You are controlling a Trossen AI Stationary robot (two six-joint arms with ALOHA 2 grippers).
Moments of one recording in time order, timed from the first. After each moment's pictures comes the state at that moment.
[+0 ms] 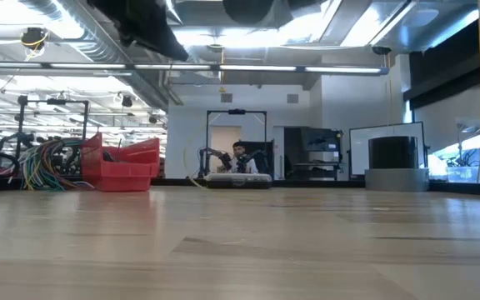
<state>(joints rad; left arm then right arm) -0.19 1.16 0.87 -0.33 -0.72 -0.22 0.04 1.39 1.16 -0.07 -0.04 -0.19</state>
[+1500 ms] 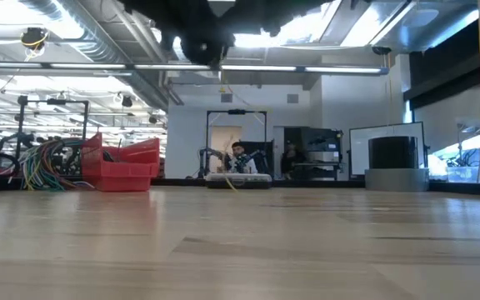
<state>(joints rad) -0.21 1.36 0.87 0.14 -0.62 -0.12 0.04 1.65 1.16 0.31 0.35 -0.20</state>
